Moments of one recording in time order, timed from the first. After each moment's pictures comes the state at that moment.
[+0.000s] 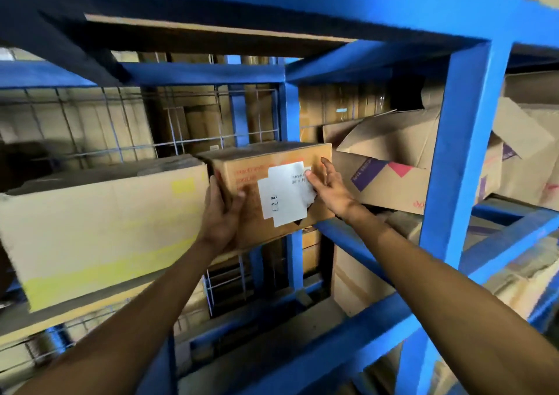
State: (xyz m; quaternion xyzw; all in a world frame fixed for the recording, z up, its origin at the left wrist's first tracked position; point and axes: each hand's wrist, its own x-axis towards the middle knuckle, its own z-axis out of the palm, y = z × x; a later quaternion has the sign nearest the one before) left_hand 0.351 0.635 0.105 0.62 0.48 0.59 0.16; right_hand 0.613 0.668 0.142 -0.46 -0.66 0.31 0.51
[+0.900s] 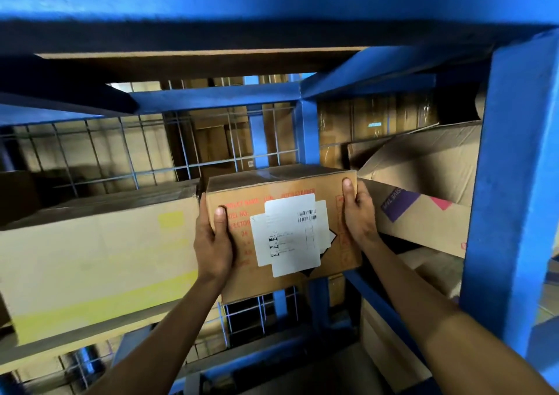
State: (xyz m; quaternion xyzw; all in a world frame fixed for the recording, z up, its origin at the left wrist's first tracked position) left_hand 0.398 0.639 0.111 0.48 0.53 0.70 0.06; right_hand 0.646 0.753 0.120 -0.38 -0.58 0.33 0.64
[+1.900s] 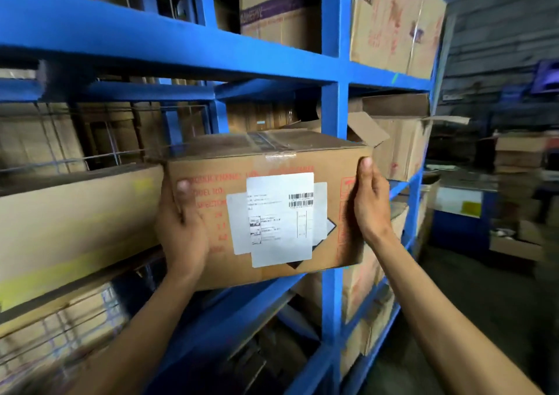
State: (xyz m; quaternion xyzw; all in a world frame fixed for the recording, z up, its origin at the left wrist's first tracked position) left_hand 0.403 0.351 0.146 0.57 0.35 0.73 0.15; right_hand 0.669 0.319 0.147 -0.44 -0.48 0.06 0.76
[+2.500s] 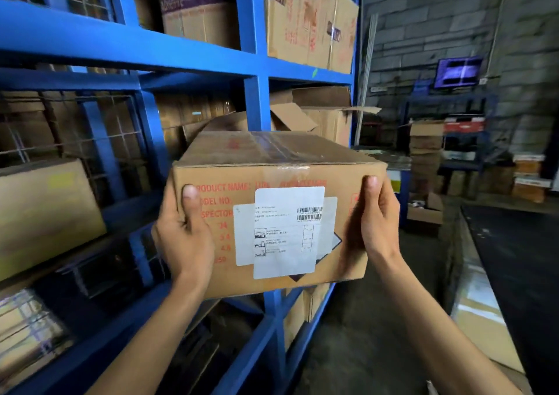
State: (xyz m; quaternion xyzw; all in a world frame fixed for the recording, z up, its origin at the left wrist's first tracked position) left_hand 0.501 0.252 0.127 0.59 0.33 0.71 0.19; right_hand 0.742 0.154 0.106 -0.48 -0.42 -0.01 0.77
